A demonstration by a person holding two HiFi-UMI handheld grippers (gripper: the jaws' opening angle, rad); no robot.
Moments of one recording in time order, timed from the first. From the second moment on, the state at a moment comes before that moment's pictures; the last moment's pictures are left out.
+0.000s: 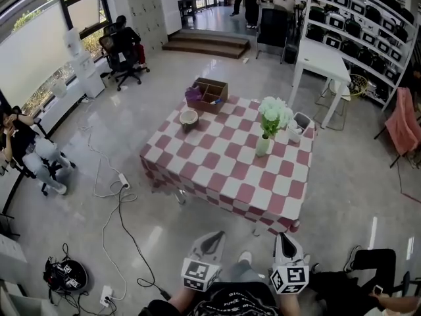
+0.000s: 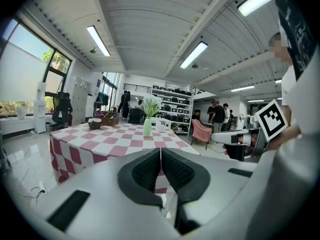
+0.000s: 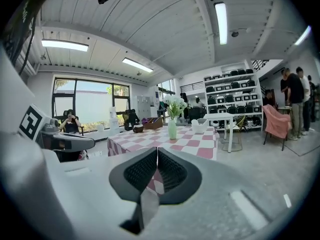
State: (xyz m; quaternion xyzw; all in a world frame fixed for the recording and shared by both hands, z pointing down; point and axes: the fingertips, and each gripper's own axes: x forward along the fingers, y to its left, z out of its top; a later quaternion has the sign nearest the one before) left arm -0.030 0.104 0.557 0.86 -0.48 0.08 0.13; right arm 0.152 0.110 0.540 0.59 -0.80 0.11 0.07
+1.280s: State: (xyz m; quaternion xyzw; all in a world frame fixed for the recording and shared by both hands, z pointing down) left arm 0.048 -0.045 0.539 0.84 -0.53 0.07 0.12; right arm 0.204 -0.051 0.542 0.50 -0.85 0.12 0.08
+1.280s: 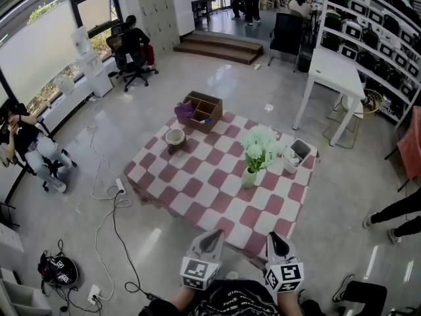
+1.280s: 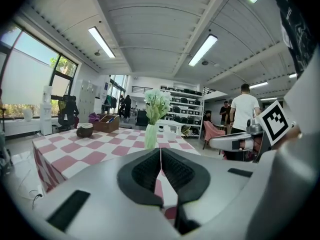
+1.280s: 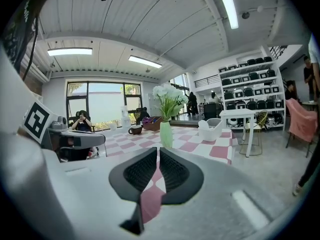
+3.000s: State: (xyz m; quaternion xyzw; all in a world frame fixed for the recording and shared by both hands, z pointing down) left arm -0.043 -0.209 0.530 0.94 -0.30 0.08 0.12; right arm 0.098 -0.144 0.544 0.70 -0.69 0.17 0.07
